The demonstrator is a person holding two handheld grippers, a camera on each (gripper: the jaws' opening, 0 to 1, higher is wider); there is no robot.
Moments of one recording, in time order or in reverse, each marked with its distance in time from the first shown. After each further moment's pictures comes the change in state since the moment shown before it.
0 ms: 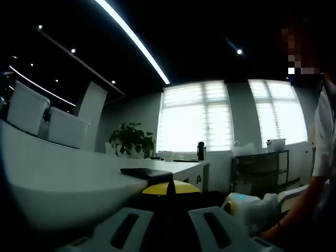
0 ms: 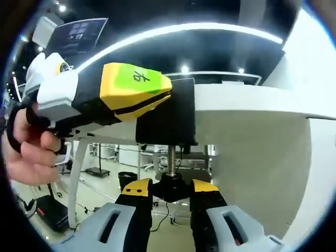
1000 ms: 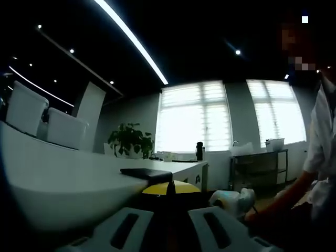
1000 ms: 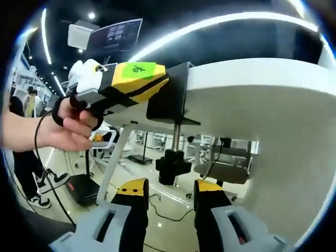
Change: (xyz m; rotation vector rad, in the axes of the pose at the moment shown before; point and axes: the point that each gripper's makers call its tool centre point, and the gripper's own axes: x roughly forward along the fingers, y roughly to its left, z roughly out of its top) left arm -0.002 -0.001 0.000 0.009 0.000 -0.012; right arm -0.022 0.008 -0.029 -0.026 0.063 0.304
